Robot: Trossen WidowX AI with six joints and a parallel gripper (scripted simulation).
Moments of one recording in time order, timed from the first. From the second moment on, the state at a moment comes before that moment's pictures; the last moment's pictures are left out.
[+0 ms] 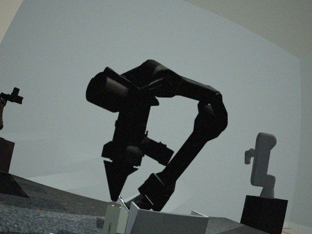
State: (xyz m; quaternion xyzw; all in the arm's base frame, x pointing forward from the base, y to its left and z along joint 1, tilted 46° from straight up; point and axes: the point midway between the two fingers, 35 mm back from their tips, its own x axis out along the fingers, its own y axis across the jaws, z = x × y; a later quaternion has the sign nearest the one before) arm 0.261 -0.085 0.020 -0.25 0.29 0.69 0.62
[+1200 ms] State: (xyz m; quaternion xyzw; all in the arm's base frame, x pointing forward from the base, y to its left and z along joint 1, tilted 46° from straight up) arm 0.259 -0.071 0.007 -0.25 0.29 0.69 0.62
